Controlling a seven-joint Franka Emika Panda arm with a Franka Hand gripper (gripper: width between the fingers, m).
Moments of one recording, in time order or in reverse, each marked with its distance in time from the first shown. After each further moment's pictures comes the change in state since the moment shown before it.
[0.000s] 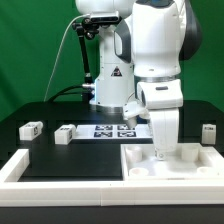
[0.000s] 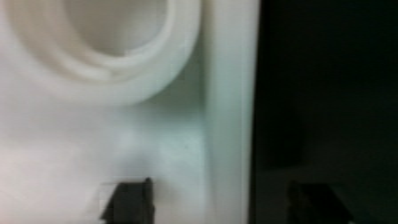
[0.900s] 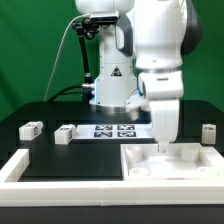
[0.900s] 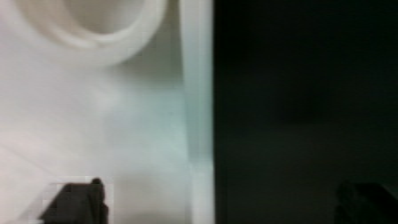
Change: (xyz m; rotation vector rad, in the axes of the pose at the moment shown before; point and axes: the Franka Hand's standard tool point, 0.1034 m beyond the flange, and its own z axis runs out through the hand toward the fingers) arm 0.009 -0.011 -0.024 -0.045 -0.006 0.044
